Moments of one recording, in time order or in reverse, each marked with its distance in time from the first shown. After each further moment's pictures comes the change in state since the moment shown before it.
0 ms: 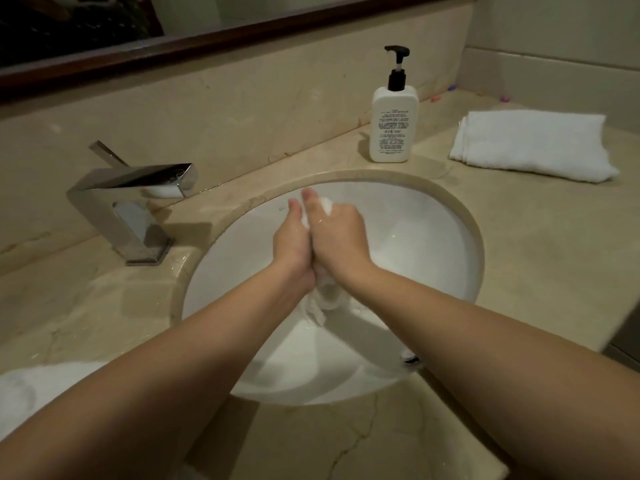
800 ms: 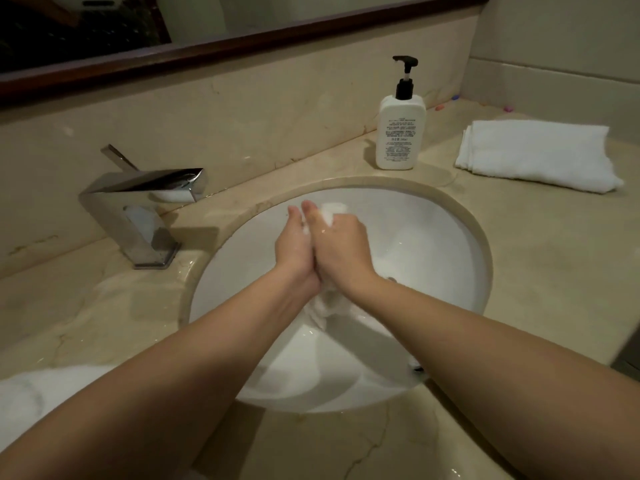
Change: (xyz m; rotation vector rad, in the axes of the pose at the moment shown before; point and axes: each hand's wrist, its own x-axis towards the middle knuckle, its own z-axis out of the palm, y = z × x) left_hand -0.005 0.005 -0.002 -0.065 0.025 -0.043; right_hand -0.006 0.000 0.005 -0.064 -0.019 -0.027
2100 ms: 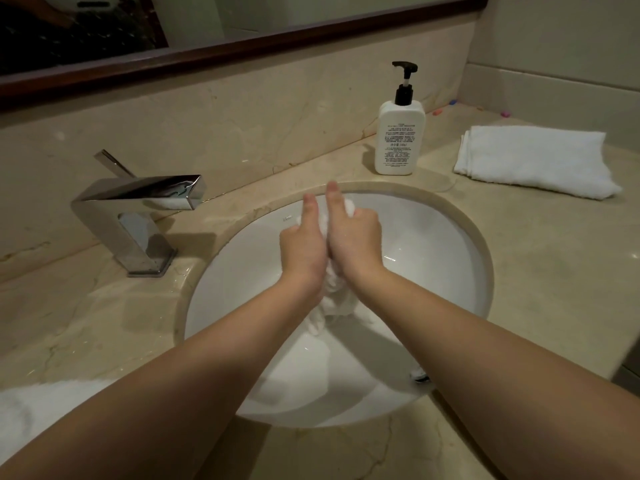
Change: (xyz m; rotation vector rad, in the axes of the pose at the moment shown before) left_hand -0.017 0.012 0.005 0.271 0.069 0.282; right_hand 0.003 -0.017 -0.006 0.226 0.089 0.090
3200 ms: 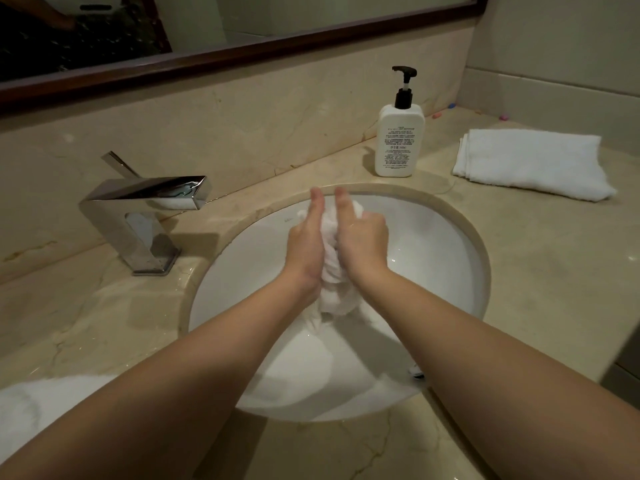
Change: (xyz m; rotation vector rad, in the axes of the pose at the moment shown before) left_hand -0.008 0.003 -0.001 -0.010 -0.203 -0.014; right_hand 0.003 0.006 -0.008 -0.019 0.040 0.070
